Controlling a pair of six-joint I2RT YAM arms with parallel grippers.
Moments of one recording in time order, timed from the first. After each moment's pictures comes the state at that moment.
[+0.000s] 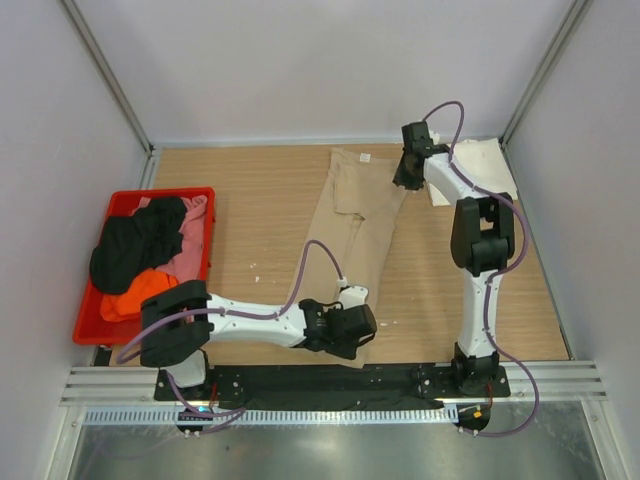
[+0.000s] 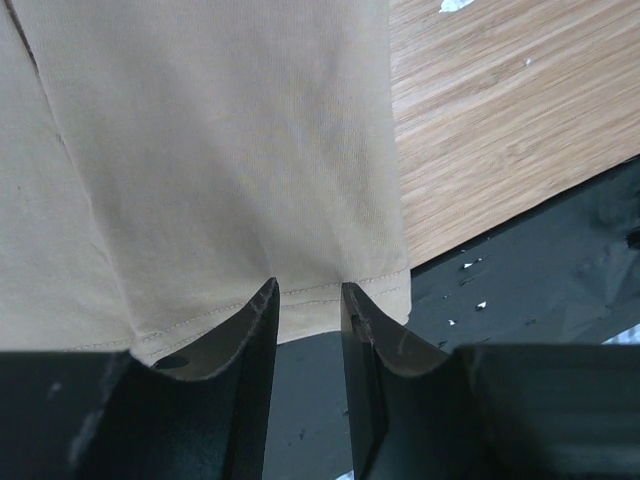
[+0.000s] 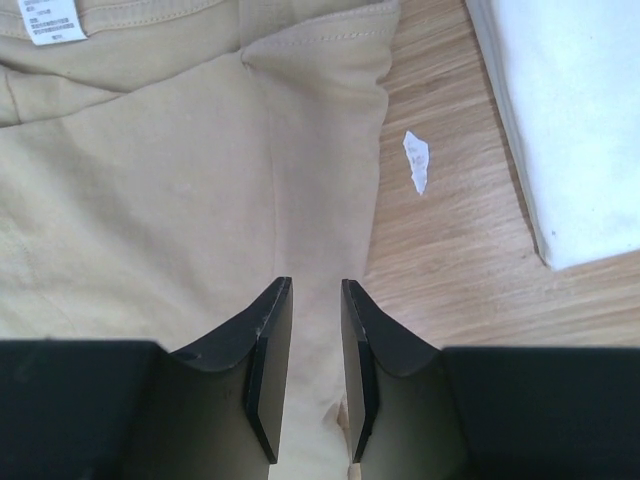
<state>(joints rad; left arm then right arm) -1.37 1.66 0.99 -0.43 -0.22 -0.96 0.18 2.18 1.83 -0.59 0.18 0.50</state>
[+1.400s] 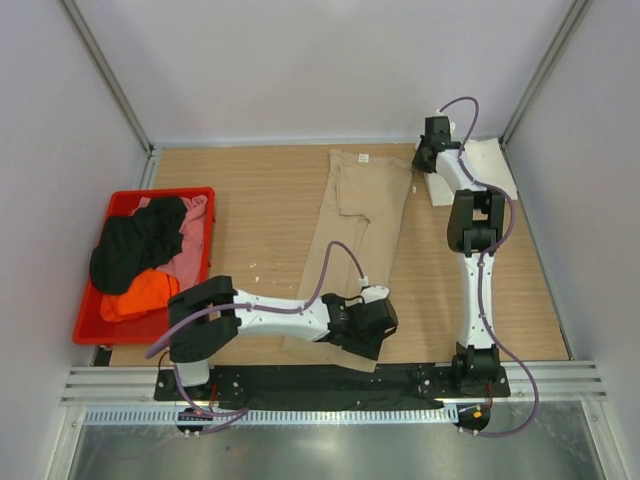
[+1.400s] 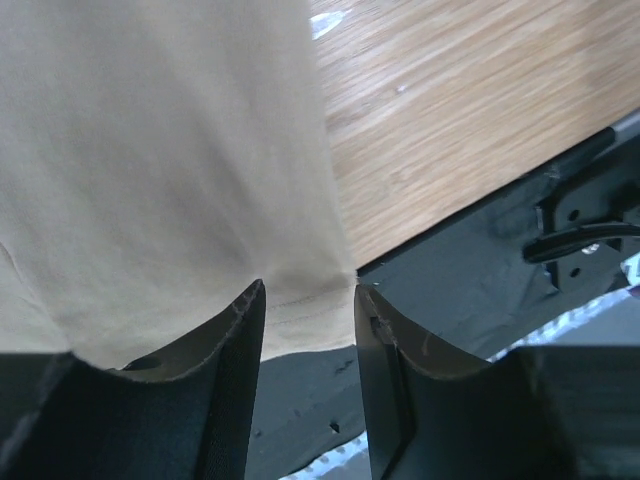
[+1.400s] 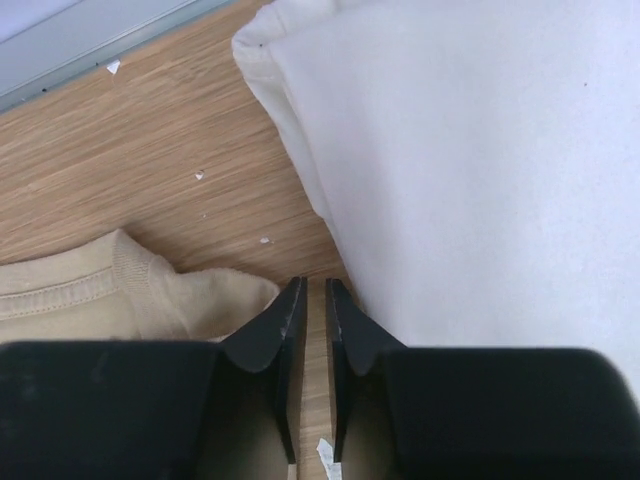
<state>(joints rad) -1.36 1.82 1.16 -0.44 -0.10 -0.97 0.04 2.56 2.24 -0.47 0.11 0.37</state>
